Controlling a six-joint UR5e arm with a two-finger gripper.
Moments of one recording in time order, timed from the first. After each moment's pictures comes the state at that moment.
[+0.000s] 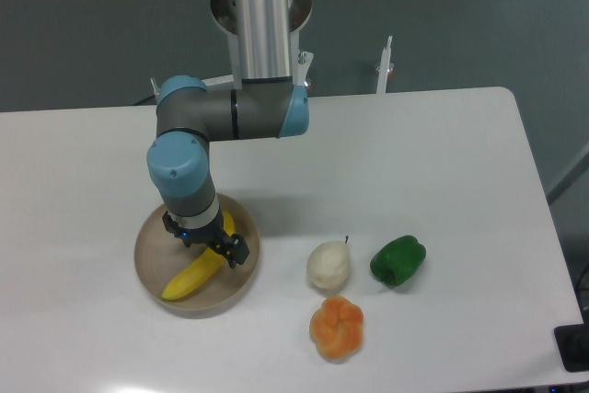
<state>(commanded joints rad) 1.89 -2.08 -1.77 -0.78 1.61 0.54</state>
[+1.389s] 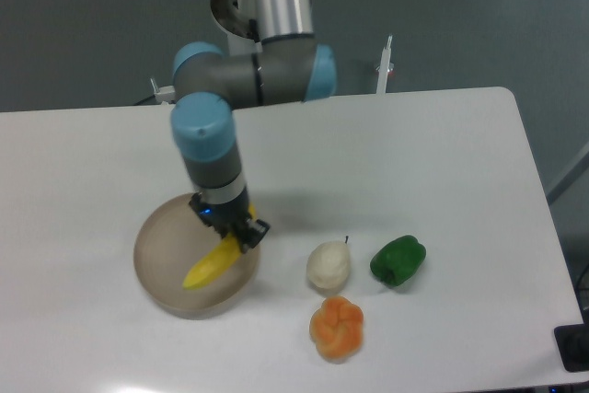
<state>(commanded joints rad) 2.09 -1.90 -1.72 -0.93 1.61 0.83</state>
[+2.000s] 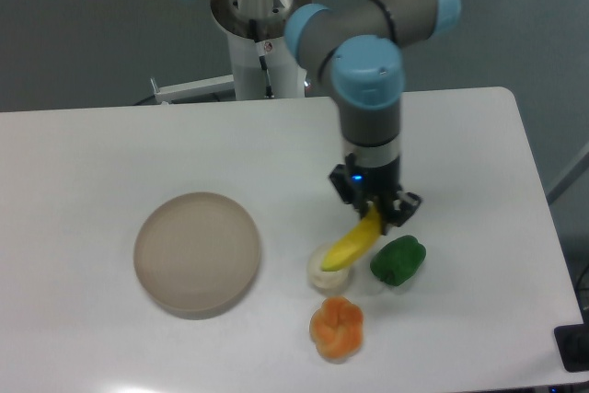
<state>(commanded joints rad) 2.37 -1.91 -1.57 -0.94 1.57 1.18</state>
